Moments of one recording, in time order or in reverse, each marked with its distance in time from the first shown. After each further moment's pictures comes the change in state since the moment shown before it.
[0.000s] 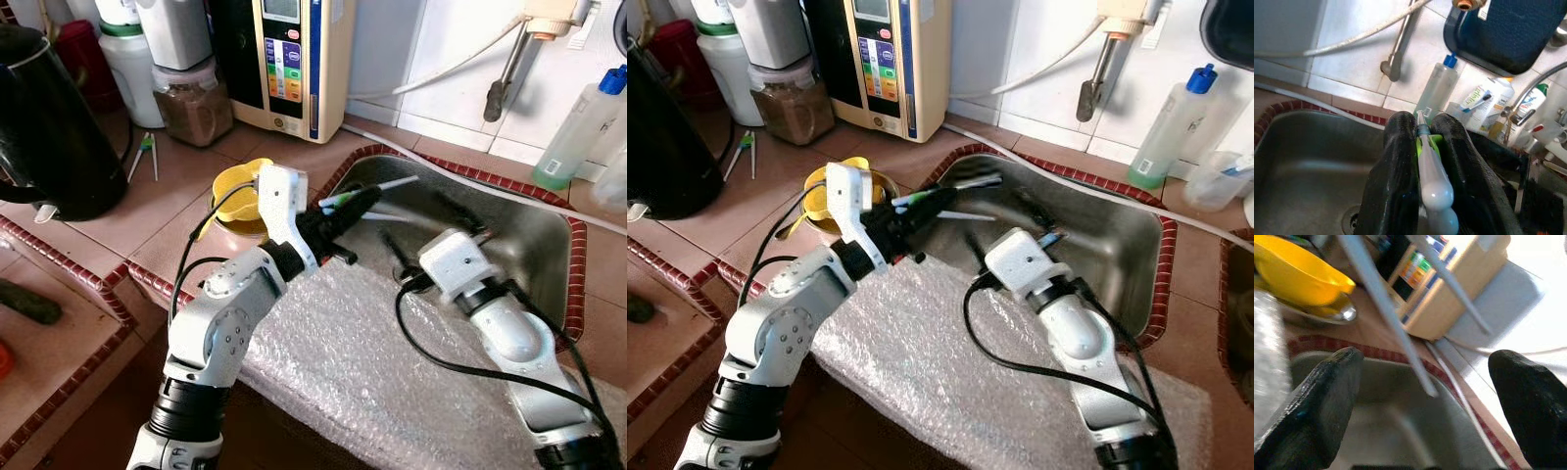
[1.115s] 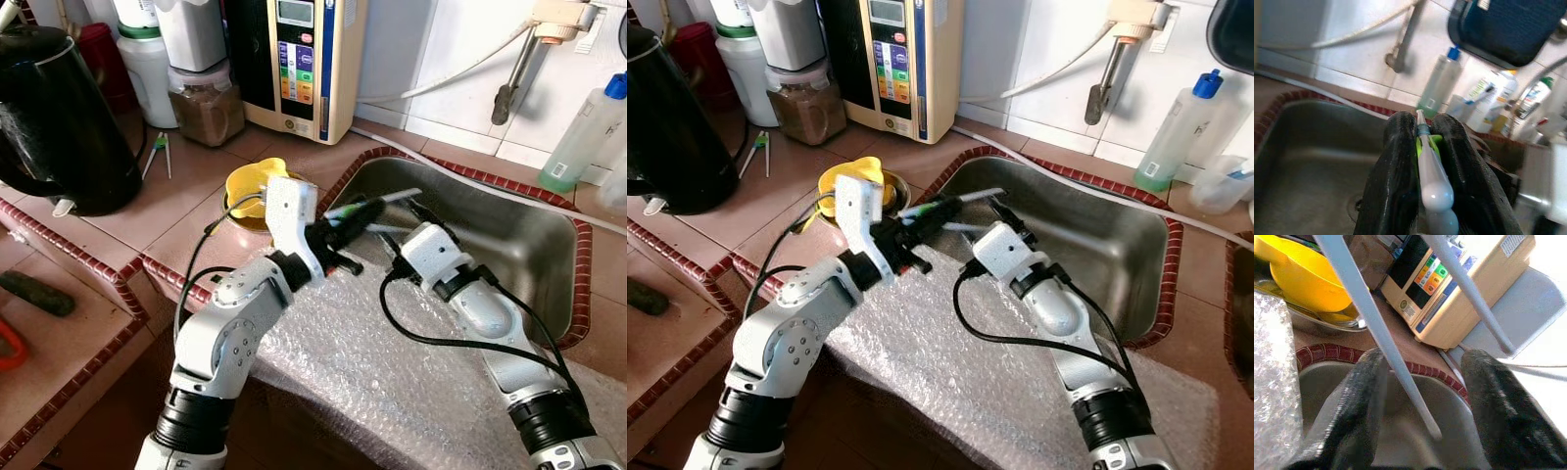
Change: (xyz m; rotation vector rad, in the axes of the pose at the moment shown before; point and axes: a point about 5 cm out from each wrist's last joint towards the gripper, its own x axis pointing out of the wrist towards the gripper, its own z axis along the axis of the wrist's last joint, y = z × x) left arm -0.001 -0.002 -0.012 0.012 0.029 0.048; right arm 0.027 0.002 -0.024 0.019 -0.010 0.031
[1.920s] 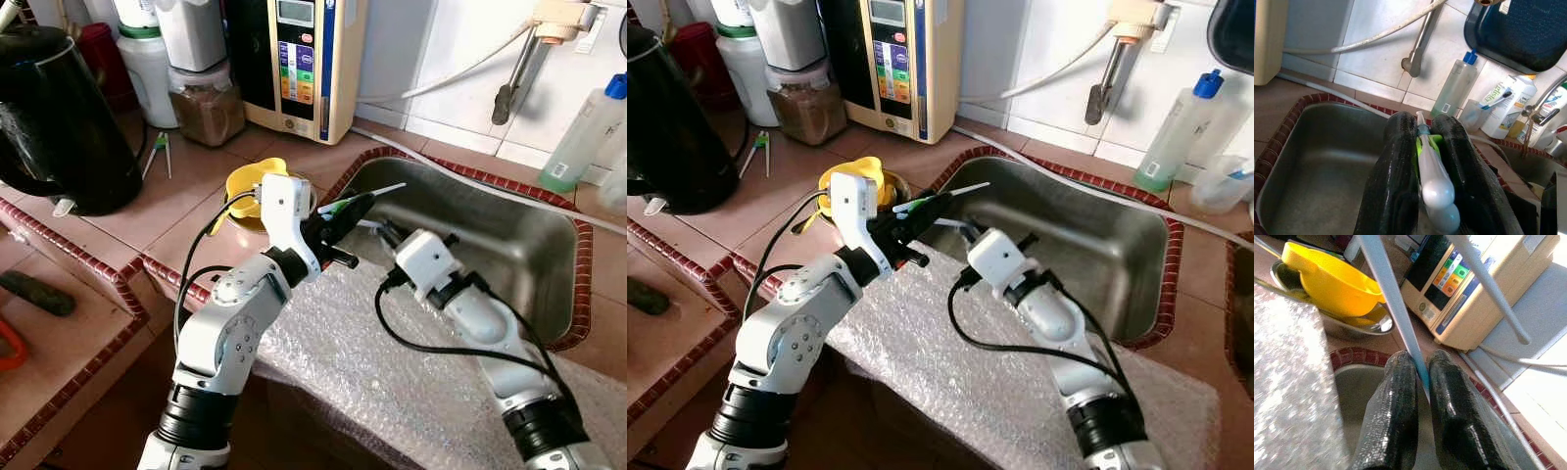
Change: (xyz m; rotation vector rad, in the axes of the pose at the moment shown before) left arm 0.002 0.003 -0.001 0.001 -0.009 0.033; right arm -0.003 0.015 -0.002 0.065 -0.004 0.071
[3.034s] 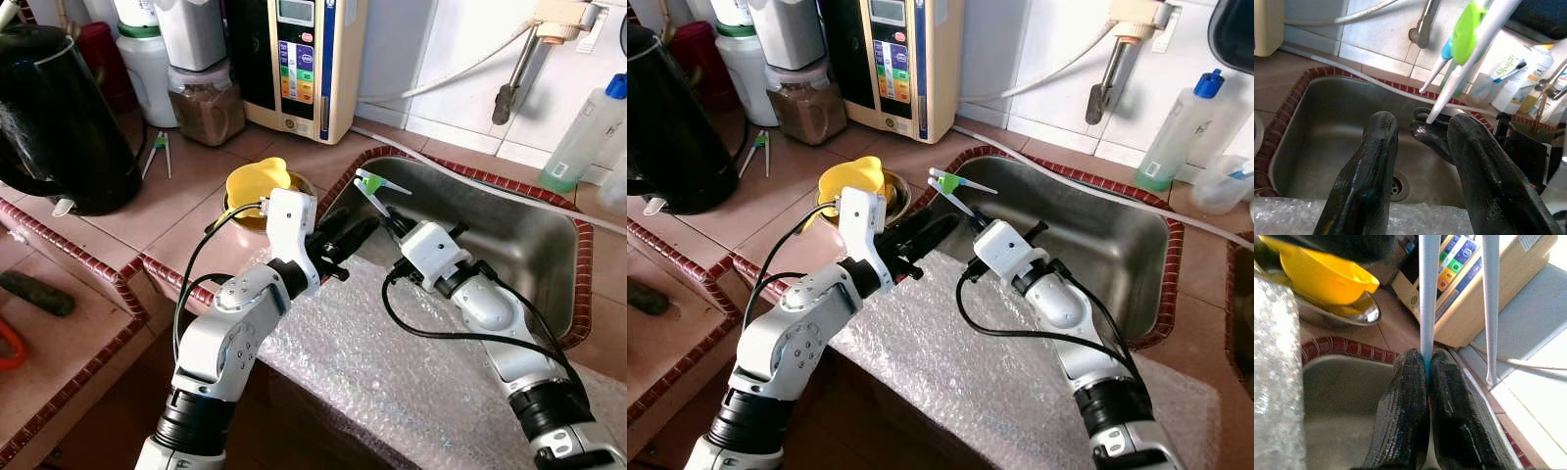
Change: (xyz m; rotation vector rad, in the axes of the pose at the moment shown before) left arm -0.005 0.005 -0.016 0.037 0.104 0.024; right arm 0.007 -0.020 -0.005 -0.083 0.023 -0.011
